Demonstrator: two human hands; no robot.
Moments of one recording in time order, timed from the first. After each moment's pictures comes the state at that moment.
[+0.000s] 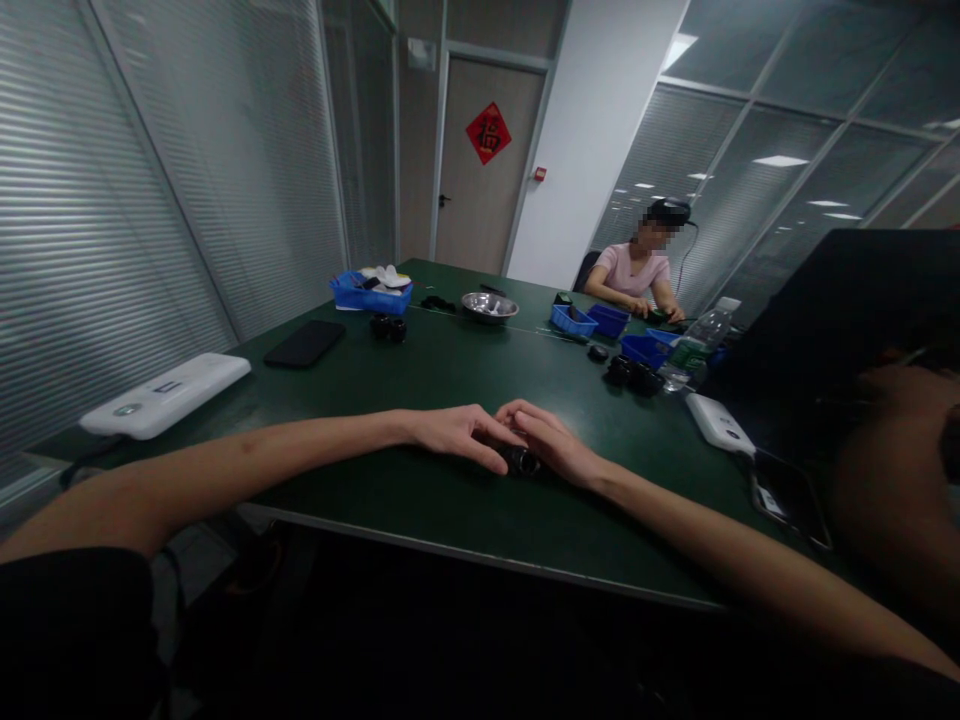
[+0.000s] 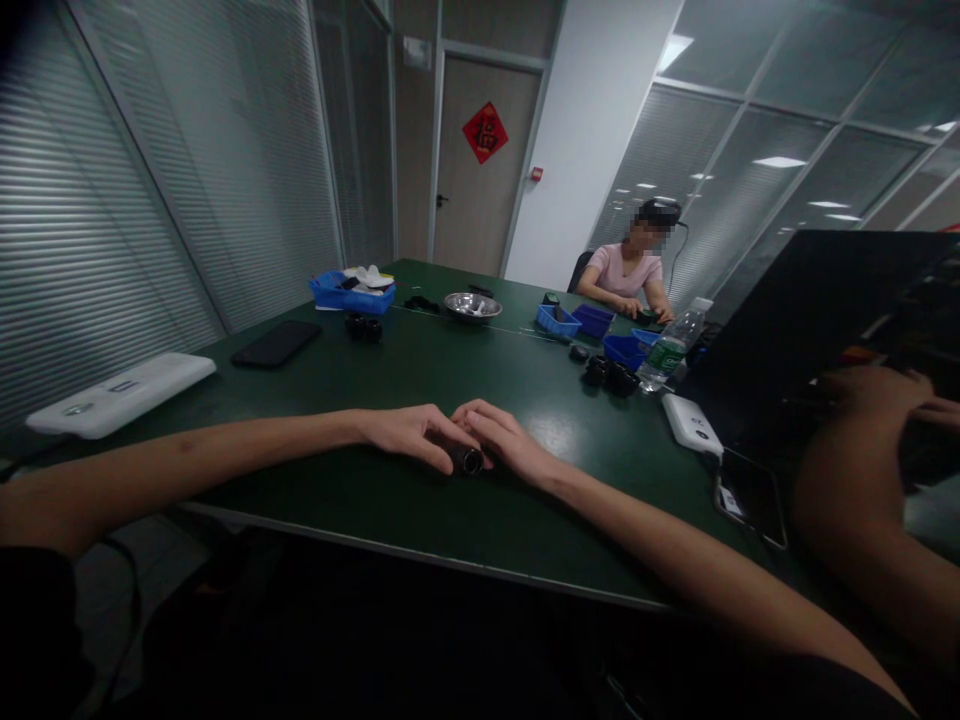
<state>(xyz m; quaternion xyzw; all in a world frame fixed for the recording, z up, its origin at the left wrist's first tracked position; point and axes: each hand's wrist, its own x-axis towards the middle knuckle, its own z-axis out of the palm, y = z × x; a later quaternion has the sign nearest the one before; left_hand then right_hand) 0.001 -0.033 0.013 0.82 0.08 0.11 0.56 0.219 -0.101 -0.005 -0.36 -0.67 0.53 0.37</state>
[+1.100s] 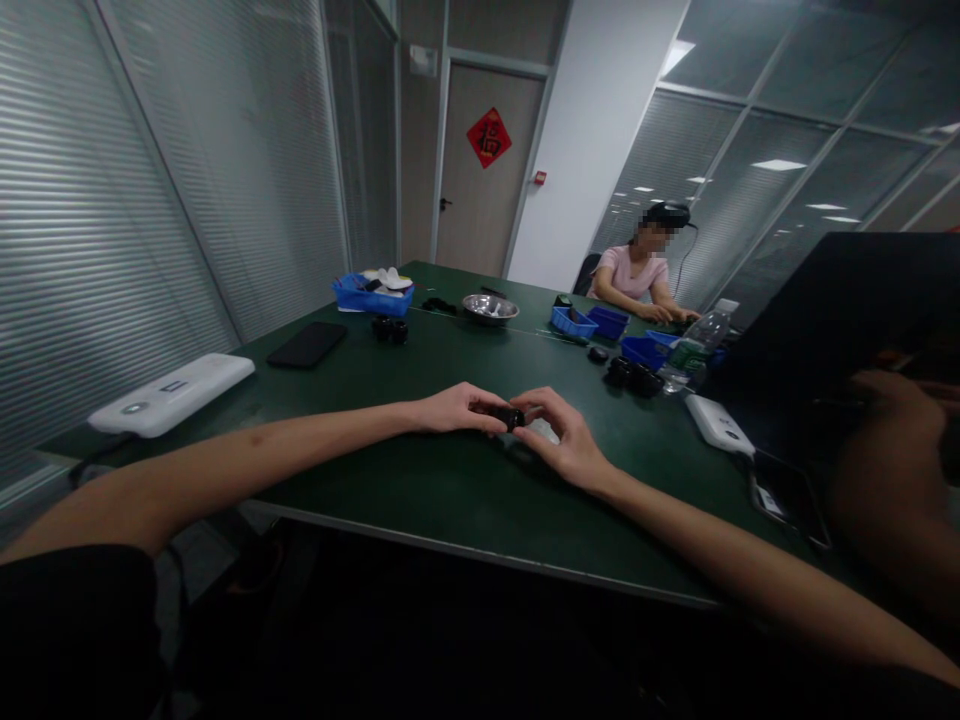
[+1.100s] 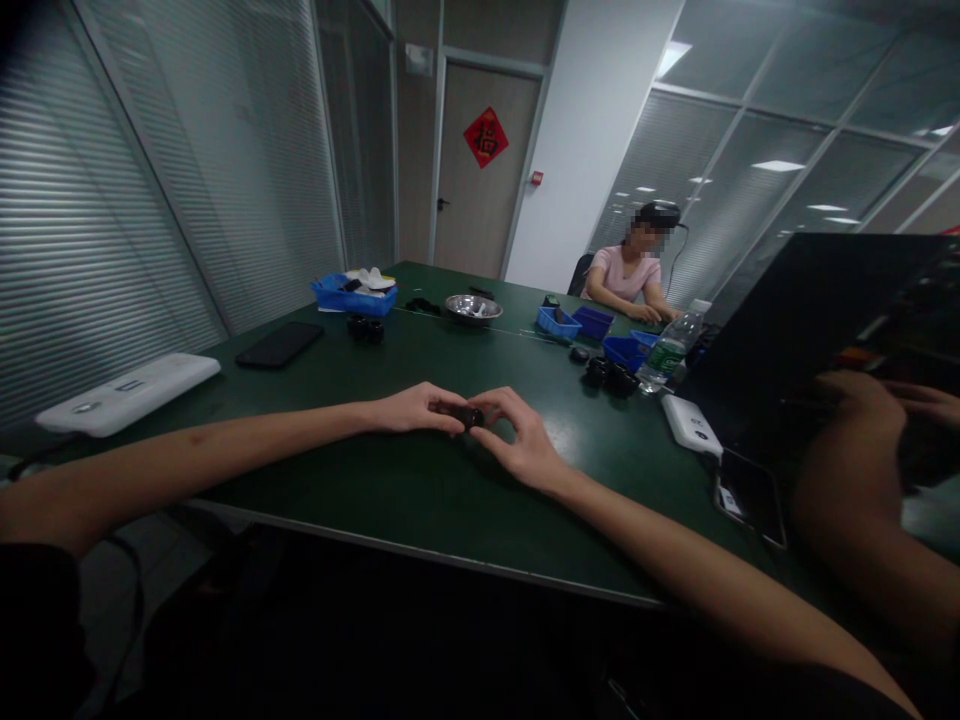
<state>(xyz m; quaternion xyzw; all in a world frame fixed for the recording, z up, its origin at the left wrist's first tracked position) 0.003 -0.005 -0.001 0.81 0.15 0.17 0.54 0.235 -0.105 0.000 -0.37 -0.81 0.16 0.42</state>
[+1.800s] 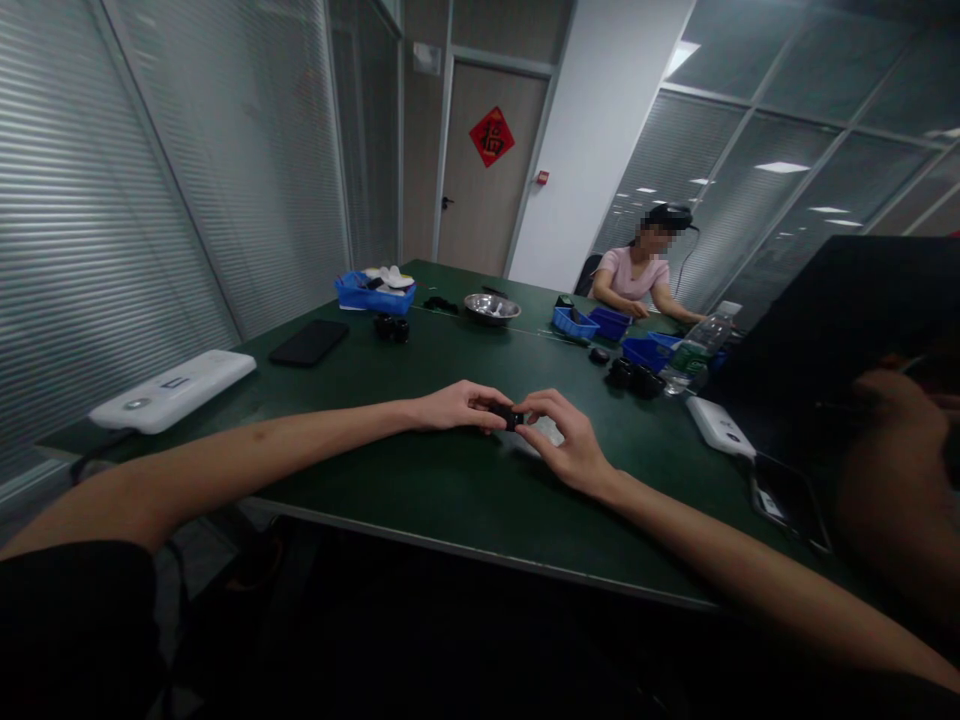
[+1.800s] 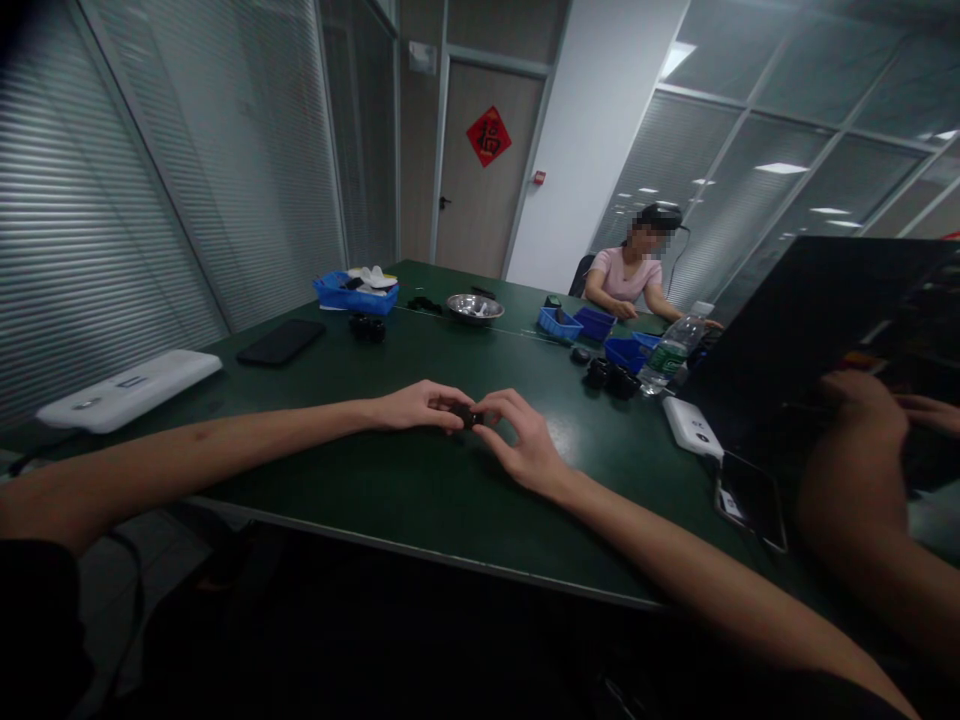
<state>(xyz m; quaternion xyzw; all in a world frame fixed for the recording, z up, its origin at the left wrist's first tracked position) 0.004 -0.007 0.001 0.79 0.16 0.18 0.57 0.235 -0.110 0.001 -0.36 -0.84 0.07 0.40</state>
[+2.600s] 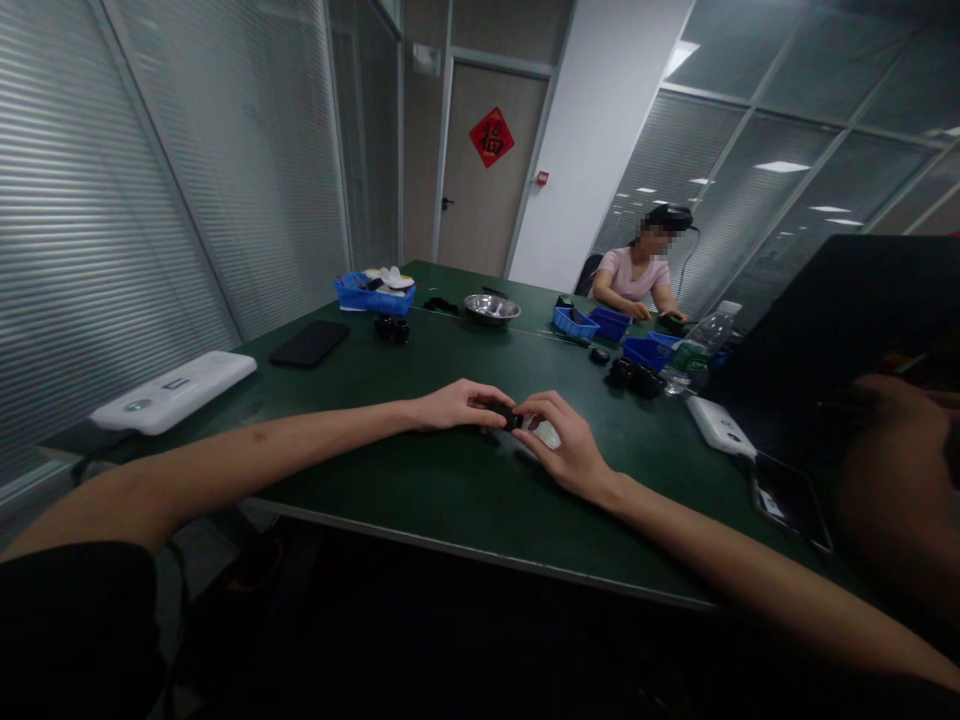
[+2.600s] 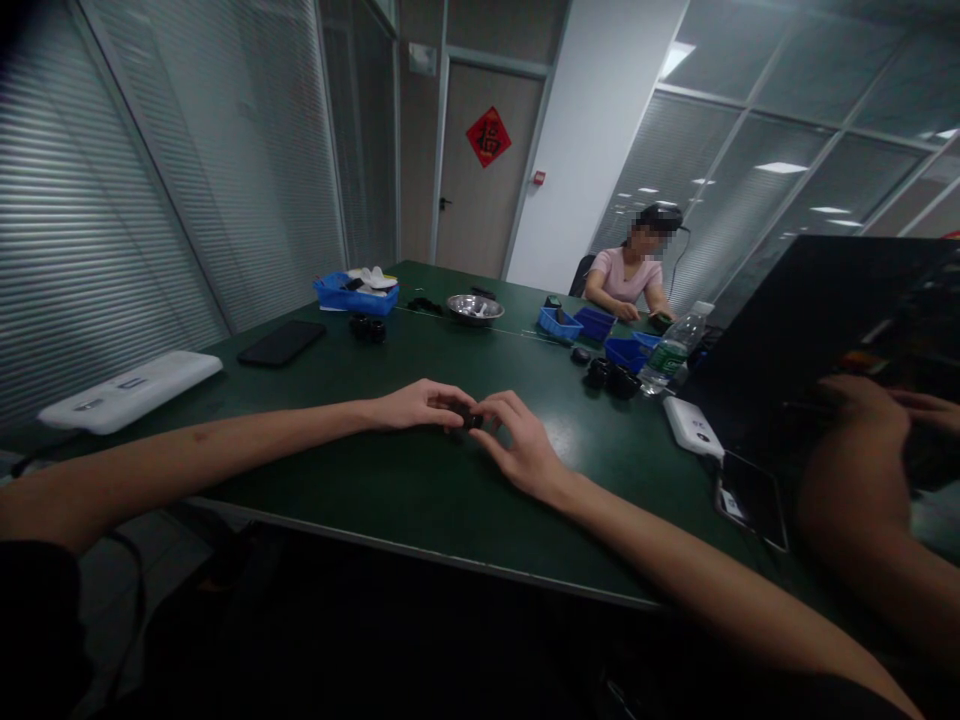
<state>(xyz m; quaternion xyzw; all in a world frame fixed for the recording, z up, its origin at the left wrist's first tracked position) 0.002 -0.010 0.004 0.78 0.16 0.19 0.57 0.233 -0.111 0.000 -0.37 -0.85 0.04 0.38</state>
